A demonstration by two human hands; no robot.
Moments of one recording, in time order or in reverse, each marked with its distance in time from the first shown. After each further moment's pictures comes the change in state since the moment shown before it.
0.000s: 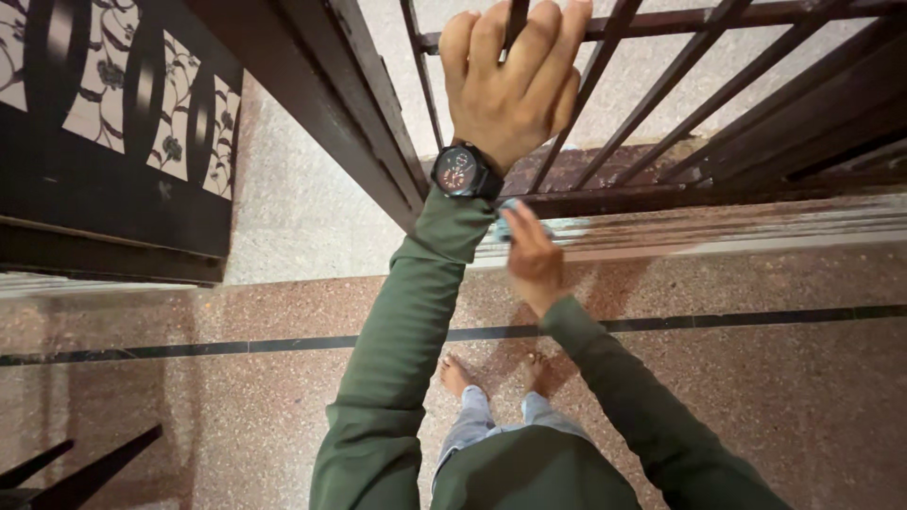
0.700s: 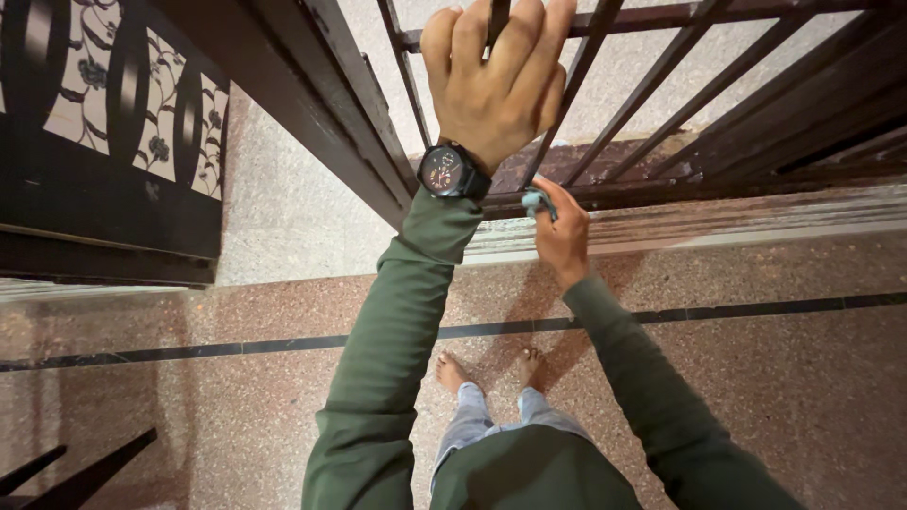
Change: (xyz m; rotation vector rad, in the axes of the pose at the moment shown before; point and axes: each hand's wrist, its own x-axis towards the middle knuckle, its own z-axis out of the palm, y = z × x) left_hand -0.001 -0.002 0.005 0.021 0.045 0.022; right_hand 0.033 0.042 -0.027 0.409 -0.023 0.344
